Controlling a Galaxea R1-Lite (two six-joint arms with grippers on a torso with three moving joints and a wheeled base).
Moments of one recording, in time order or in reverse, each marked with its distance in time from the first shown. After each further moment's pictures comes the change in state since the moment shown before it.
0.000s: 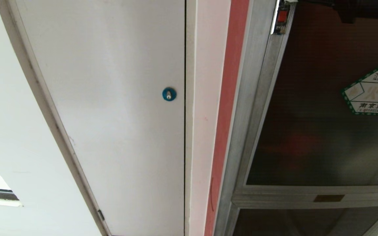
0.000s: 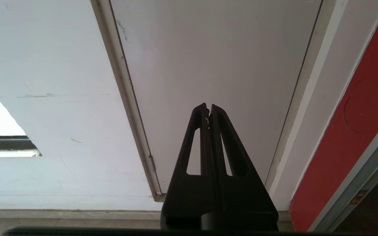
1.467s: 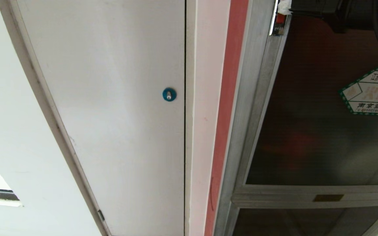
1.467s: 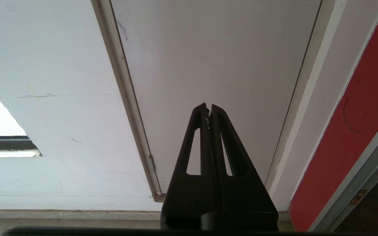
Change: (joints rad) left arm 0.000 0.000 0.000 0.000 0.000 0.000; right arm -0.030 0.026 0.031 -0.008 0.000 0.000
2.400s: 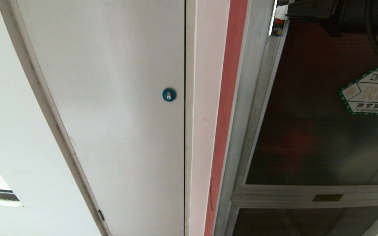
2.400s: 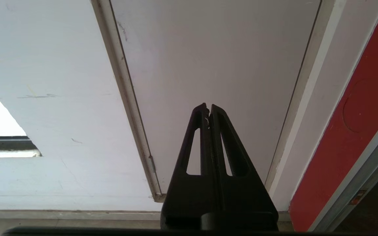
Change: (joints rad) left arm 0.000 0.000 0.000 0.000 0.000 0.000; right arm -0.005 0.018 0.001 0.001 -0.001 0.000
